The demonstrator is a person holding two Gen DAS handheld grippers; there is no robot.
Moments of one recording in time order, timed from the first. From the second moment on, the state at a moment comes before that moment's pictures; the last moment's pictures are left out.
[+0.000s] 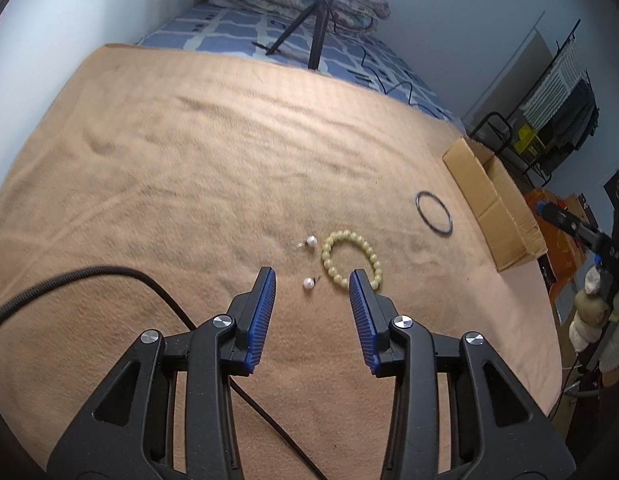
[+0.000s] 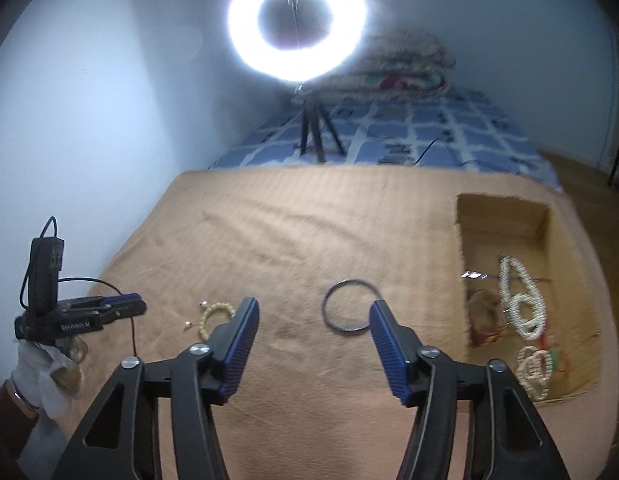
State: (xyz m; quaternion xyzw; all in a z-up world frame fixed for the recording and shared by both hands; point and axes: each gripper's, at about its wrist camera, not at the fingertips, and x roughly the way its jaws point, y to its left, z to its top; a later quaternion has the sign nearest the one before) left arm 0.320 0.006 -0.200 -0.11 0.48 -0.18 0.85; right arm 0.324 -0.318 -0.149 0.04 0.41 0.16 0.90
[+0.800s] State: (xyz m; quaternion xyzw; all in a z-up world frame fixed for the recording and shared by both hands) left arm 0.324 -0.031 -0.243 0.00 0.48 -0.19 0.85; right arm 0.381 -0.279 -0.246 -0.05 0.50 0.16 0.85
